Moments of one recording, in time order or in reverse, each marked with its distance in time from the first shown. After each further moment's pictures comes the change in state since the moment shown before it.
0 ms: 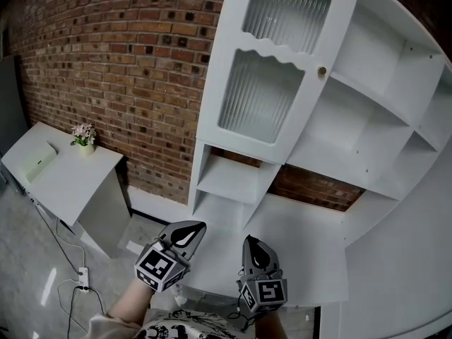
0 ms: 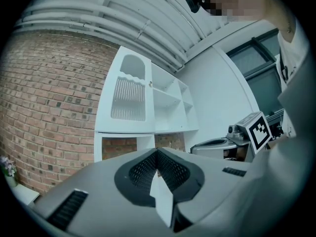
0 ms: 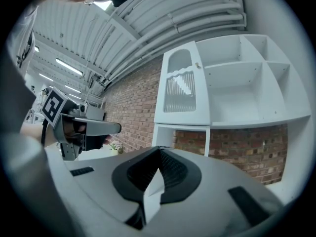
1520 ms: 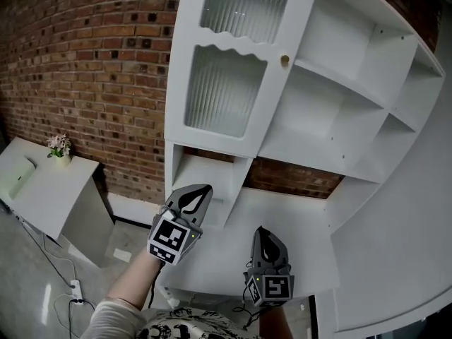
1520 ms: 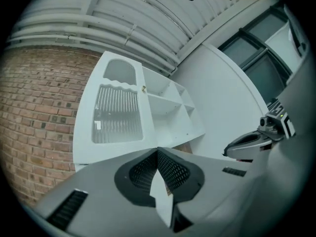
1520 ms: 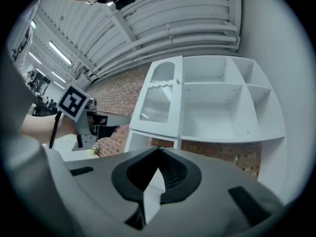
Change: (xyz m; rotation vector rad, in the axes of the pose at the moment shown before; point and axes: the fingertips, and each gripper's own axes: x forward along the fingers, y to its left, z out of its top) left arm 0.104 0.002 0.073 0.152 -0.119 0.010; right arm -0.038 -0.080 0.029 -0.074 -0.063 -0.233
